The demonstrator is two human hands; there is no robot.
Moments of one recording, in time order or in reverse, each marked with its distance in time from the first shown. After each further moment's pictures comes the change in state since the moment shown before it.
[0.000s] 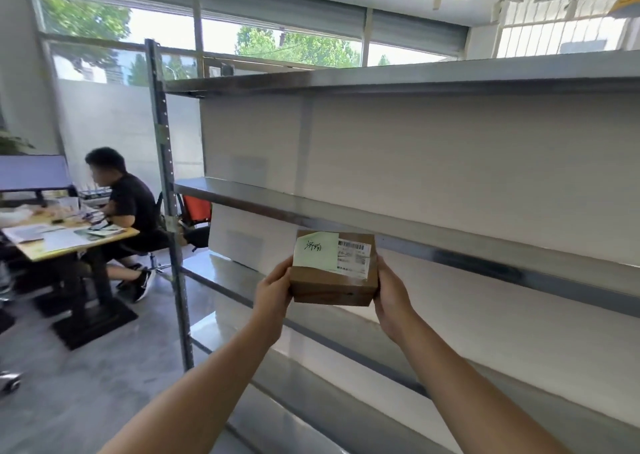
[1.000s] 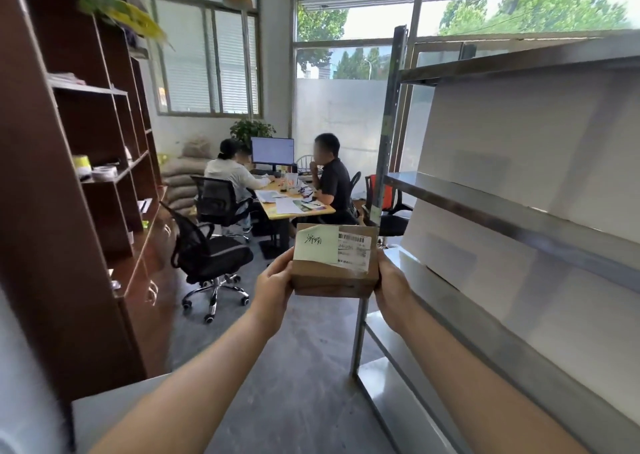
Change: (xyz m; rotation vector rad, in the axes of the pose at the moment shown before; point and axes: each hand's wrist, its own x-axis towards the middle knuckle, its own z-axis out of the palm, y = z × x) left_hand -0.035 0.112 -0.387 0.017 0.556 0.164; right_hand 0.041 0.098 0.422 0.099 -0.637 0.181
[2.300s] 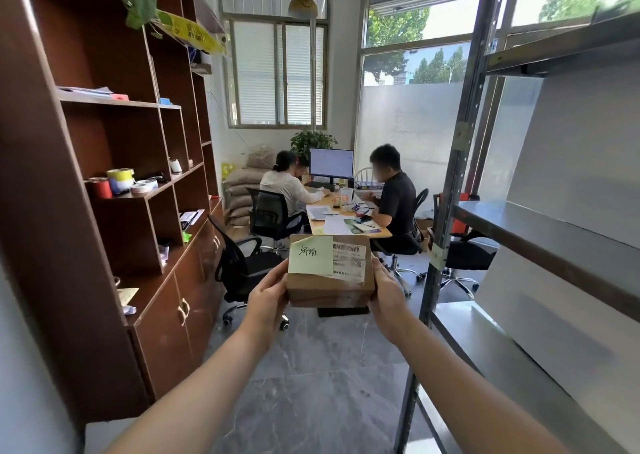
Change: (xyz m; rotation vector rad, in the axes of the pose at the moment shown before) left_hand 0.225 -0.032 -0.018 -0.007 0.280 0.068; right_hand 0.284 0.032 0.031 0.228 -0.213 0.125
